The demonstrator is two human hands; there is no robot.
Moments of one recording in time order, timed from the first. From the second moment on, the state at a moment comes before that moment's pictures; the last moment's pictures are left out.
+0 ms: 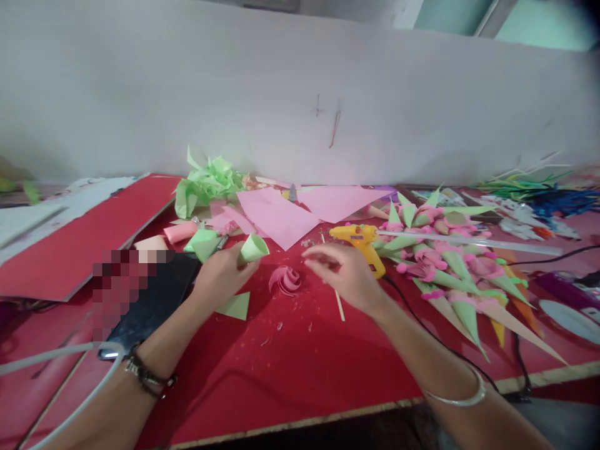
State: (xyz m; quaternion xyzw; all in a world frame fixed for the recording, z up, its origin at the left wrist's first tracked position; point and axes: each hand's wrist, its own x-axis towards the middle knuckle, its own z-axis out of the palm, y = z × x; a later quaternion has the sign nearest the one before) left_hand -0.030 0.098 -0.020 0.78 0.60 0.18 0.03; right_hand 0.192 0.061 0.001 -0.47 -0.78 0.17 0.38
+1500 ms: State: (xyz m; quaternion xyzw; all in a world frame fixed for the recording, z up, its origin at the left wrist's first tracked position) left_hand -0.009 0.066 0.000 0.87 0.31 0.25 0.28; right_hand 0.171 0.056 -0.009 -0.31 -0.69 0.39 0.52
